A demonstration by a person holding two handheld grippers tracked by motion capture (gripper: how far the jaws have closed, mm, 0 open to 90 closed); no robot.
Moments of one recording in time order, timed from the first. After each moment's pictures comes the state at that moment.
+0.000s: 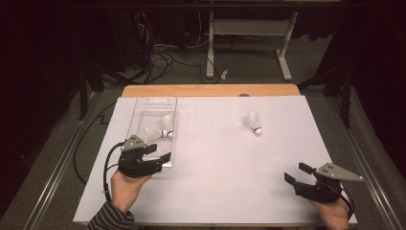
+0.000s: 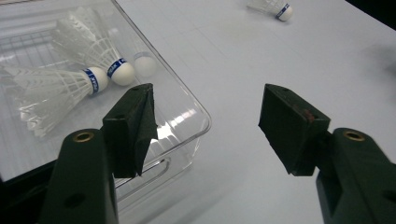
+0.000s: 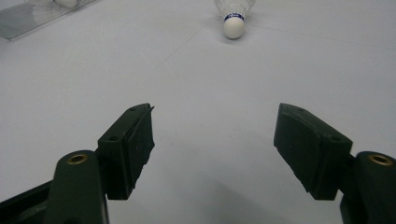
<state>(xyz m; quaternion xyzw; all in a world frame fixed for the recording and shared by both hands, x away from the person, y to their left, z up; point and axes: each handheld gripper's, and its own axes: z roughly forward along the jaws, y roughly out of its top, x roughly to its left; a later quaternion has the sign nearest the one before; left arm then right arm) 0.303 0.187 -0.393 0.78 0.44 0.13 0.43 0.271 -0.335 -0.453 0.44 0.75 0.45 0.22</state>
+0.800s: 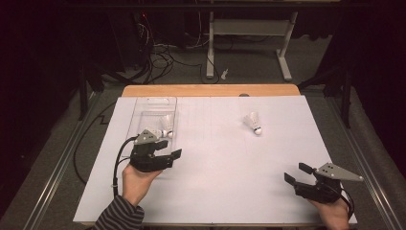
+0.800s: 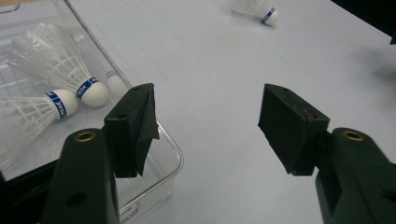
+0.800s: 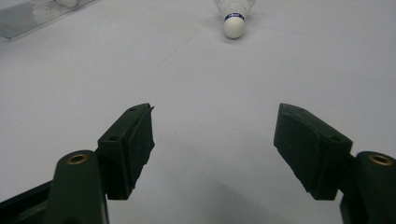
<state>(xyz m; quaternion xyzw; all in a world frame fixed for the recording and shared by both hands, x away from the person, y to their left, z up) 0.319 0.162 -0.389 0.79 0.42 0.11 0.43 0.271 -0.335 -0.453 0.43 0.75 0.45 0.22</state>
